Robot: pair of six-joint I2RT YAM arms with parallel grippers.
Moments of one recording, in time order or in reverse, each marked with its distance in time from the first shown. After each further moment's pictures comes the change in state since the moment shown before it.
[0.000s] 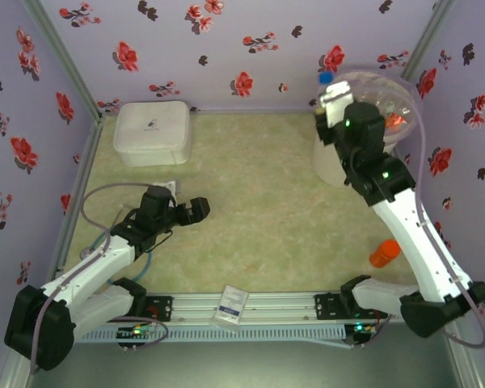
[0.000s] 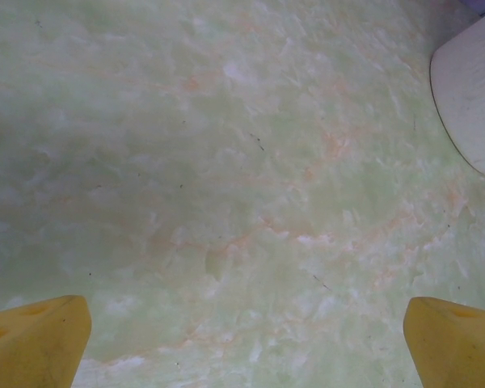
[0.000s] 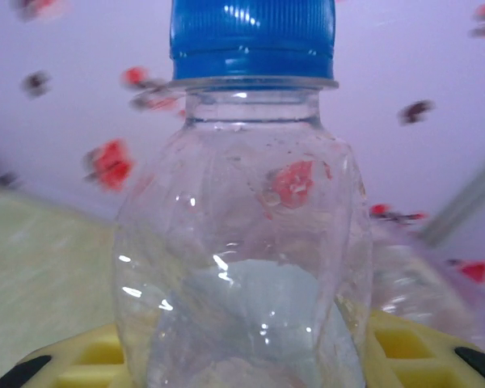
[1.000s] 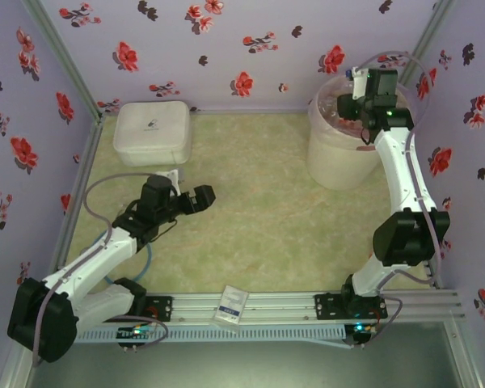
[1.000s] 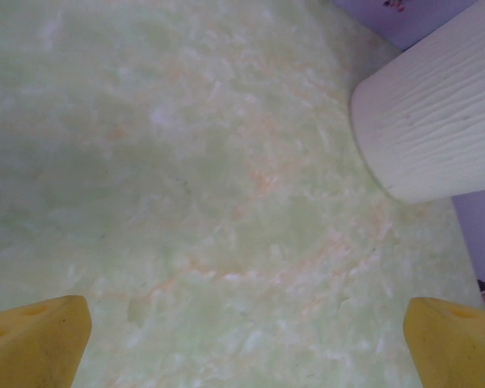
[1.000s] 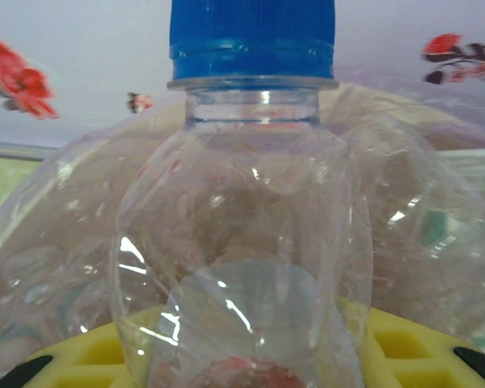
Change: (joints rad) left arm 0.000 0.065 0.111 0.071 0.074 -0.046; right arm -0.402 0.448 0.245 -0.180 -0.469 0.170
